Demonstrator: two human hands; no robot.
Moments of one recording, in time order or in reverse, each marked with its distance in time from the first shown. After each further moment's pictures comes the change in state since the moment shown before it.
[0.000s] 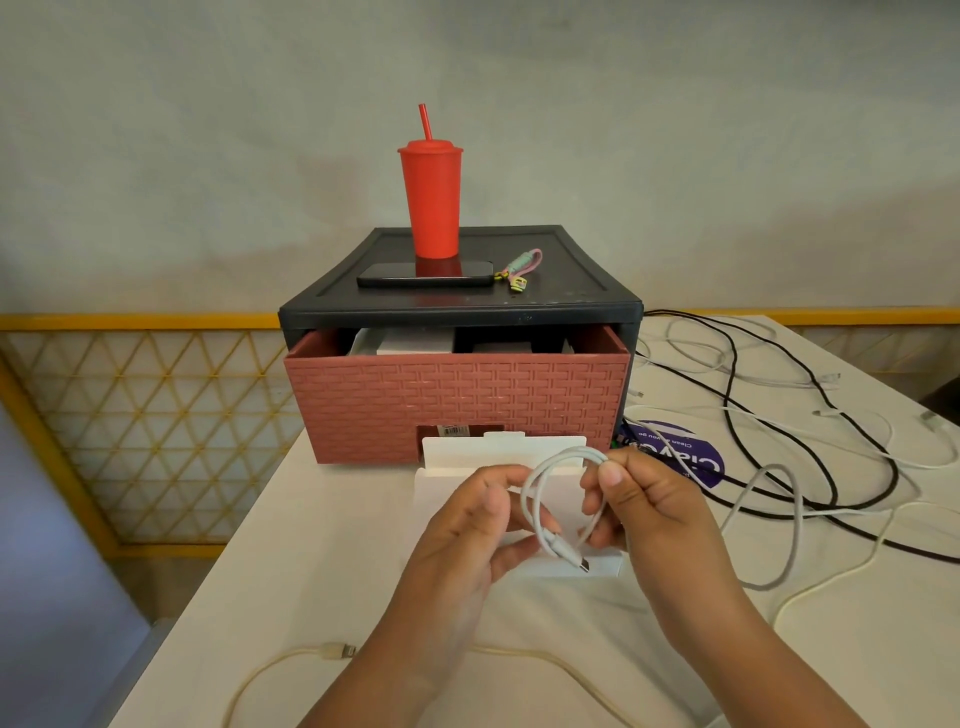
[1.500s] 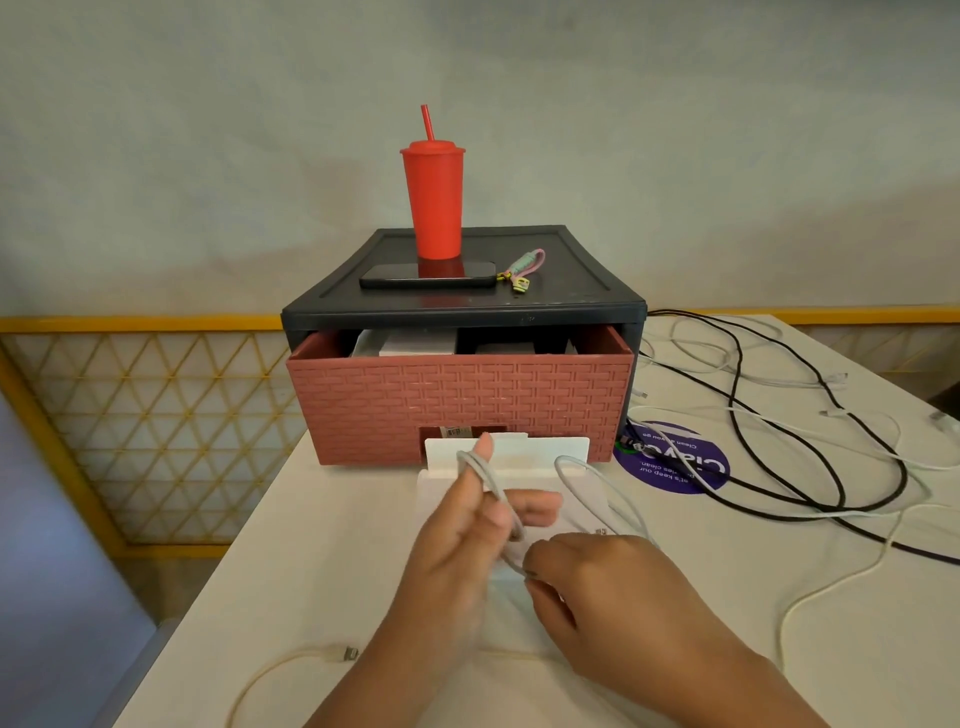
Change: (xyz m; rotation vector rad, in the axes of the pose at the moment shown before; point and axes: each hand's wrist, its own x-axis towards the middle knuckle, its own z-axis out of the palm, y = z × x) left_hand 0.003 -0.008 -0.004 0.194 0.061 0.071; right_hand -0.016 0.014 0.007 -1.185 -0.327 -0.680
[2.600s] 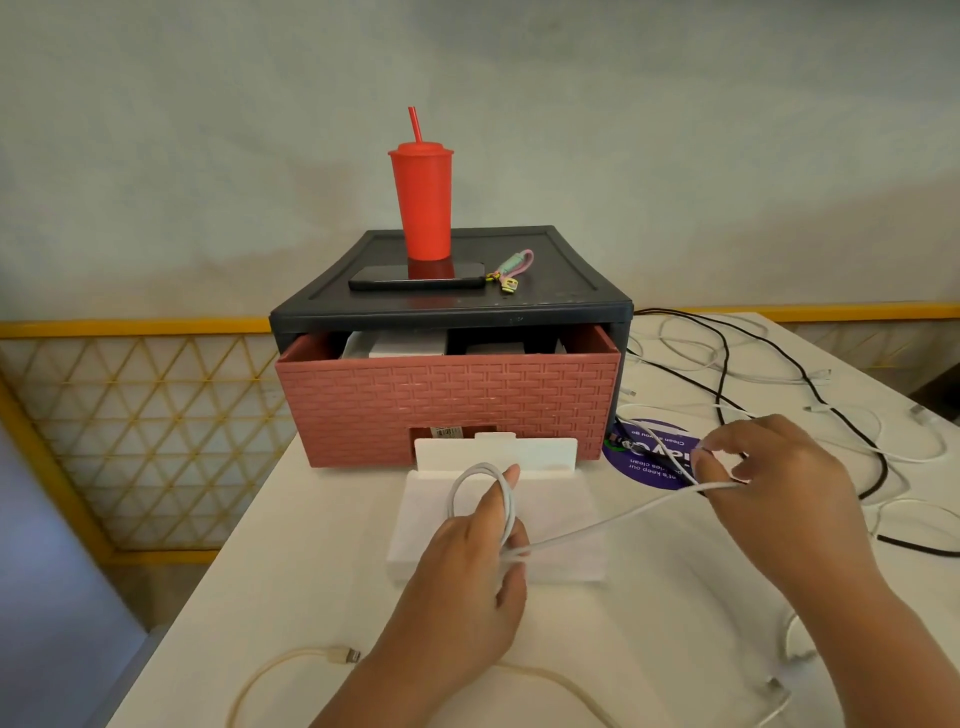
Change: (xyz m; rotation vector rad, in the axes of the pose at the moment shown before) left_hand -0.002 -0.021 -0.004 0.876 -0.112 0.206; right_hand -0.012 0.086 -0.039 0.111 0.289 0.772
